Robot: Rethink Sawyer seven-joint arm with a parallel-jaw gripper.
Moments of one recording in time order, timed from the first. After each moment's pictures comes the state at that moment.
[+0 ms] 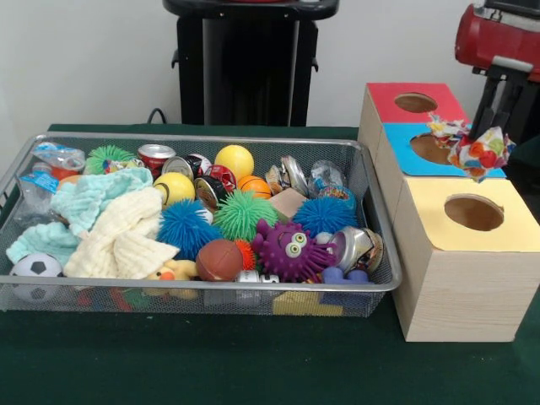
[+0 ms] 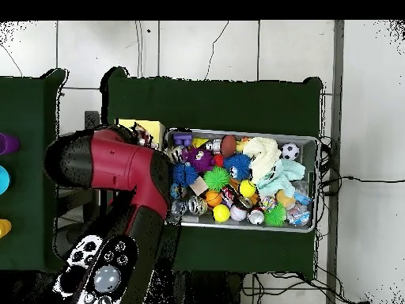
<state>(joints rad) 0.39 -0.47 -0.55 1.33 0.45 0.61 1.85</state>
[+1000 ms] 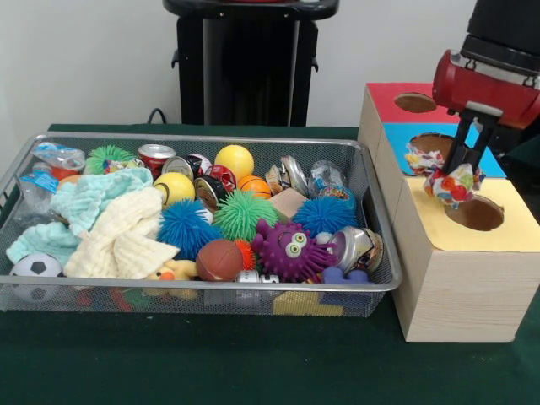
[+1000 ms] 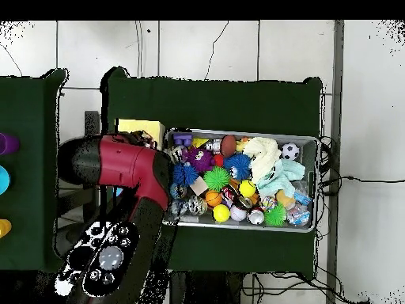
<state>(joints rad) 0.40 -0.39 -0.55 1.33 0.44 0.59 1.85</state>
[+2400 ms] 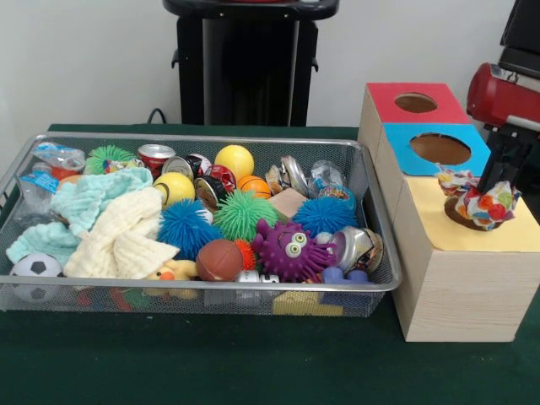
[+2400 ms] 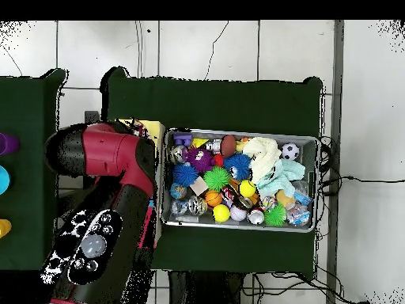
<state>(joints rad) 0.42 -0.33 -0.58 1.21 0.44 0.59 1.85</state>
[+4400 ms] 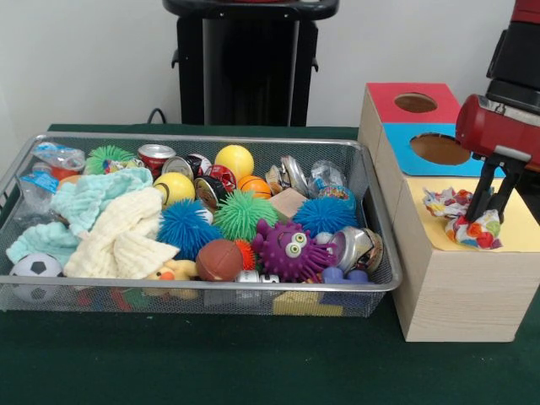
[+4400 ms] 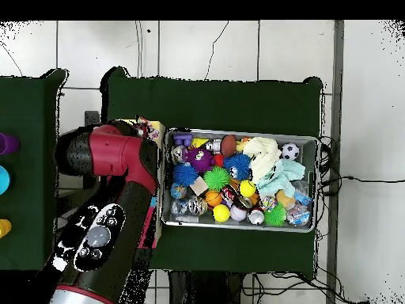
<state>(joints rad) 0.42 -0.28 -0.58 1.21 0.44 0.49 1.85</state>
